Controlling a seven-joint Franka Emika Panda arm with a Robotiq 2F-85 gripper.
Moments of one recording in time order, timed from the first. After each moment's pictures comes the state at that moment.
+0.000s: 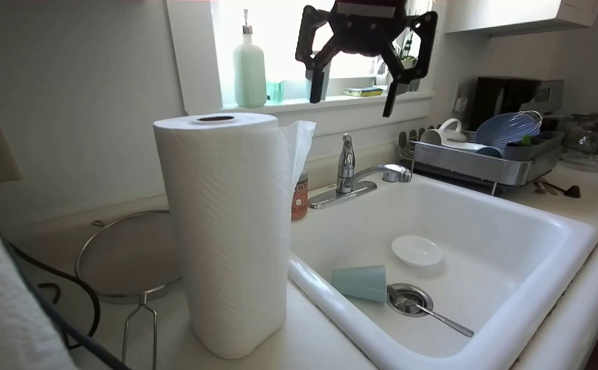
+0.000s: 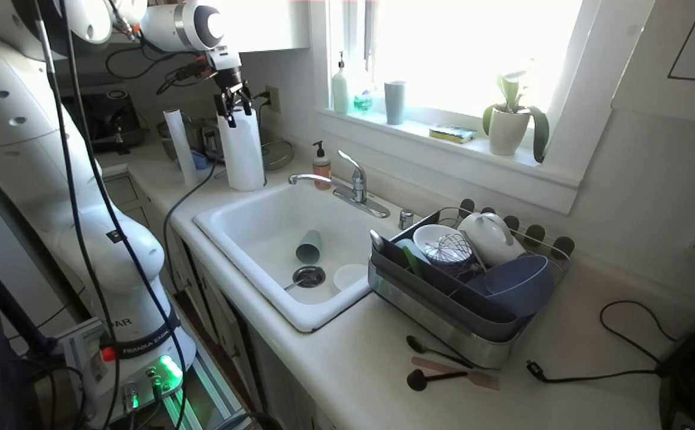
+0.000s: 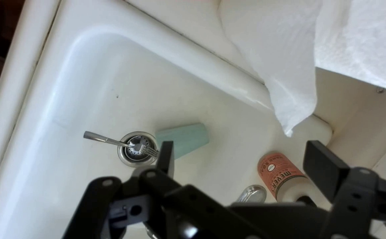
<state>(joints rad) 0.21 -0.11 0.44 -1.94 -0.03 1.99 1.75</state>
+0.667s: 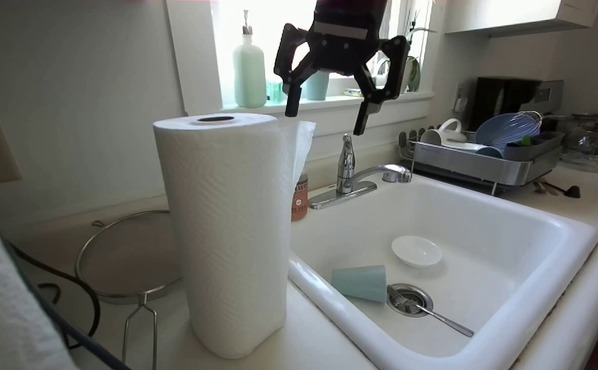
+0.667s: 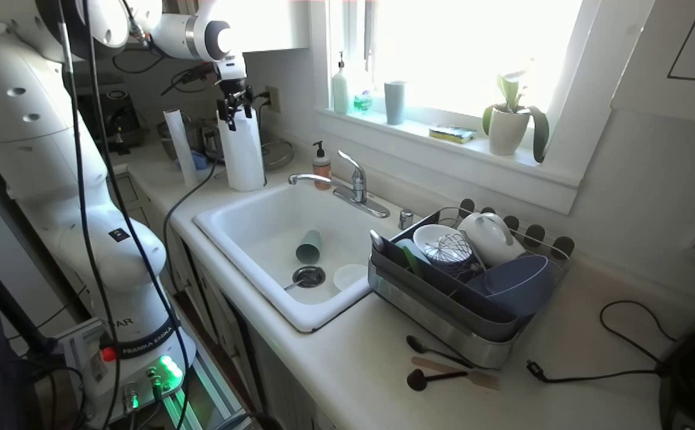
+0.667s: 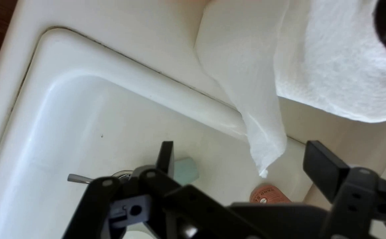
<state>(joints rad) 0.25 -0.05 0.40 -1.94 0.07 2.10 1.75</state>
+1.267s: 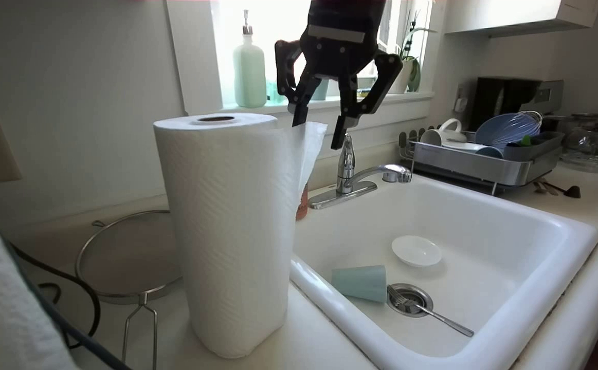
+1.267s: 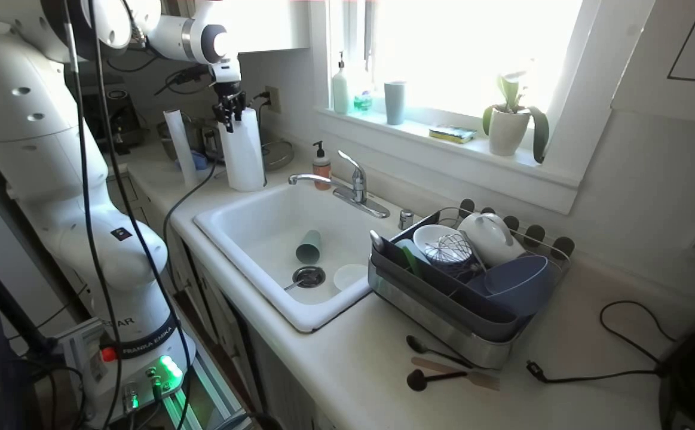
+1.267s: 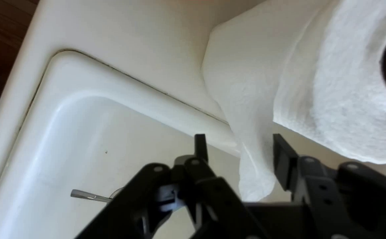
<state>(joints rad) 0.28 -0.04 0.40 -1.94 0.11 2.11 1.75</state>
